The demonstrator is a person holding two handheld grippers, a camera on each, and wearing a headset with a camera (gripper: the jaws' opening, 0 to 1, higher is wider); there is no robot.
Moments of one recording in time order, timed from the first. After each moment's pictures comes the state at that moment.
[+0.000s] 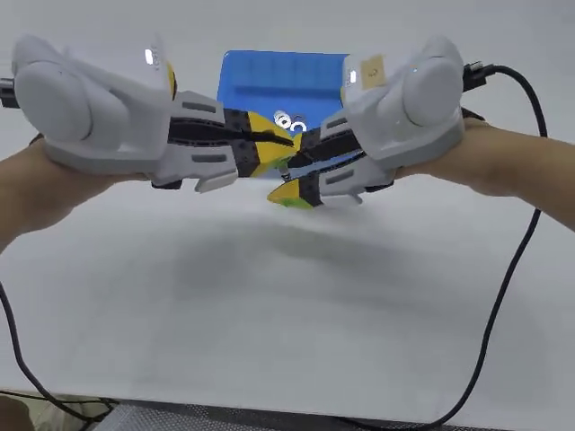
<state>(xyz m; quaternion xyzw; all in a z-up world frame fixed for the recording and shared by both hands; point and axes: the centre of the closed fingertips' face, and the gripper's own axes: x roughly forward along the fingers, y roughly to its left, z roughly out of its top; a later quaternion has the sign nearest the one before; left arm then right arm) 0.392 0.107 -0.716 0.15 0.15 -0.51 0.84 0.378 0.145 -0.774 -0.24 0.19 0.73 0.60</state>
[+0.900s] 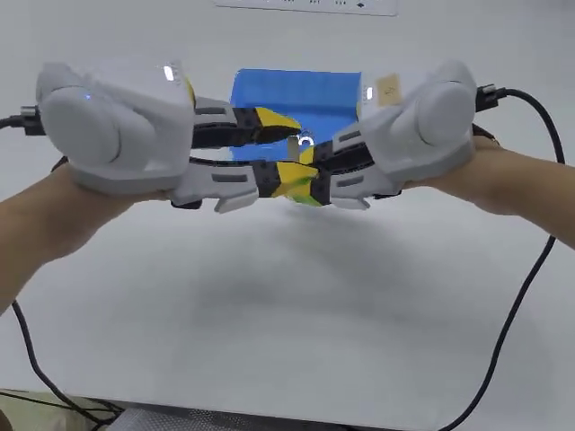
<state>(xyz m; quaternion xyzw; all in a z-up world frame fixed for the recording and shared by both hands) 0.392 0.108 -0.684 0.13 0.12 -0.45 0.87 0.382 0.141 -0.759 -0.24 0.16 0.72 0.62</state>
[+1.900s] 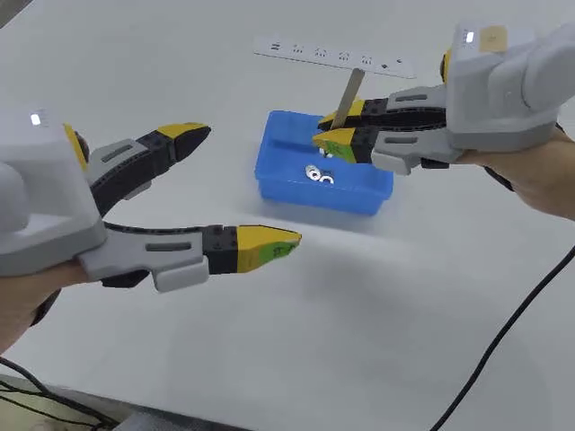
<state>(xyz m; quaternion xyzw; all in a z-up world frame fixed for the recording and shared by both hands) 0.335 0.173 -0.643 -0.04 0.09 -0.32 0.94 0.434 0.152 -0.663 -0.18 0.09 0.68 0.70</state>
